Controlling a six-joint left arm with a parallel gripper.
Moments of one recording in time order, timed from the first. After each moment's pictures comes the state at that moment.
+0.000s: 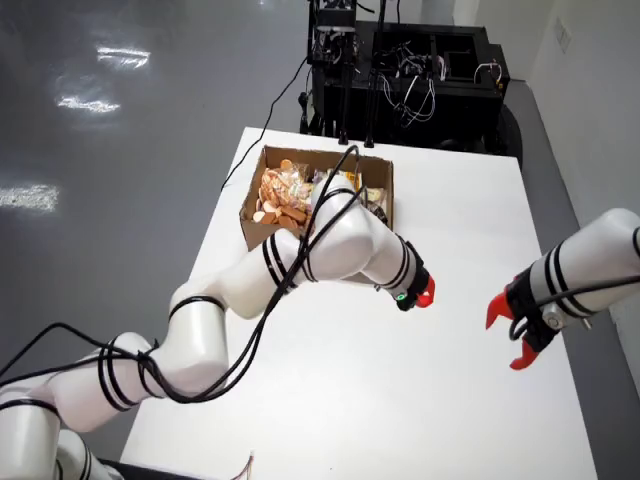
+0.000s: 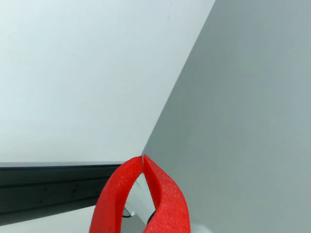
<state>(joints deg) -66.6 69.3 -8.4 3.1 76.1 -8.5</state>
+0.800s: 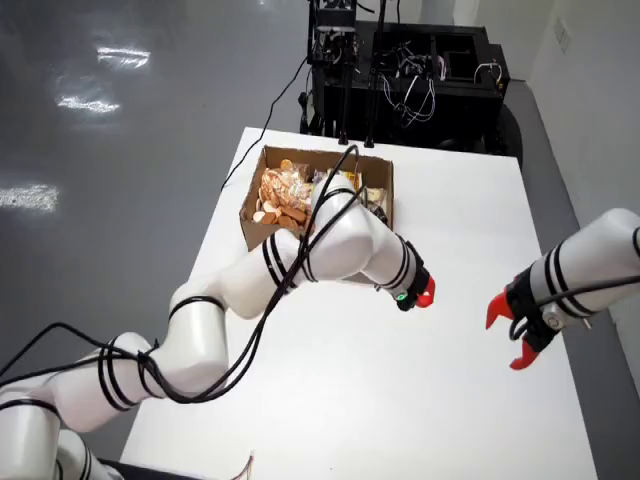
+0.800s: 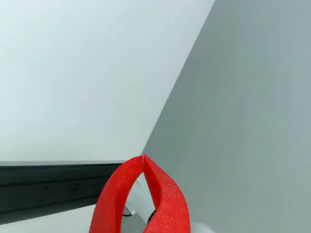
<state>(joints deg) -66.5 69.3 -8.4 3.1 76.1 -8.5</state>
